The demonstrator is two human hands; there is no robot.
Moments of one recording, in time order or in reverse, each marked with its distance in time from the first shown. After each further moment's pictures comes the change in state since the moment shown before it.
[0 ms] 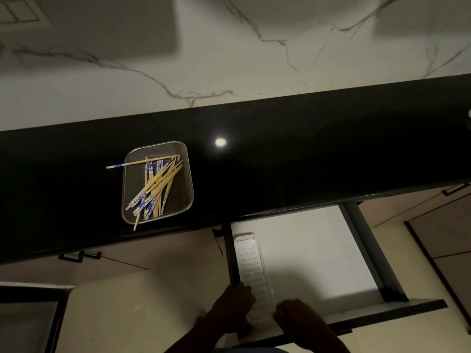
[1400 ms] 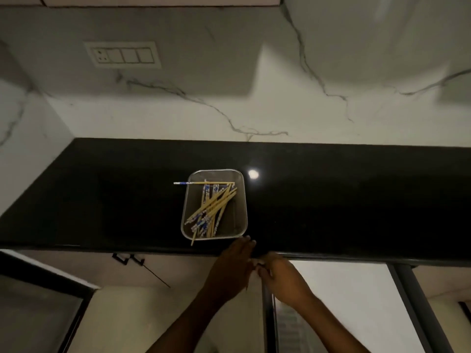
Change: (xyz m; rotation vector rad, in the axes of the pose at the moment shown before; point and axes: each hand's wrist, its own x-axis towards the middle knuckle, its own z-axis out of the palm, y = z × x) left_hand -0.081 -0.111 -0.133 -0.129 1.001 -0.215; right_hand 0.060 -0.187 -0.156 0.269 0.589 -0.345
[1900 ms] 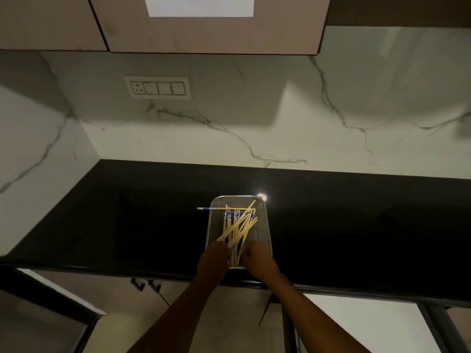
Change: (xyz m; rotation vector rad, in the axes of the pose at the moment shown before) left_hand 0.040 -0.111 -0.064 0.185 -0.149 -0.477; right_hand 0.144 -0.085 0.035 0.073 0.008 0.052
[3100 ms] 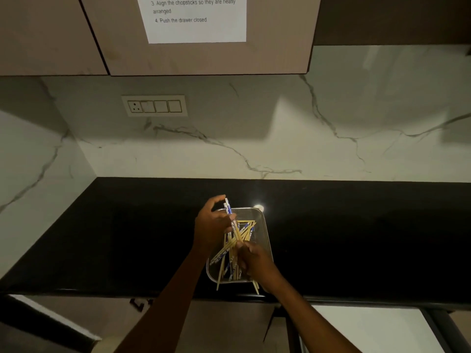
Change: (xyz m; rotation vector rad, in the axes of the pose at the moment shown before) left_hand 0.047 0.022 -0.123 -0.996 0.226 0.016; right_hand -0.024 -0.052 -0.030 0.720 -0.068 -0.033
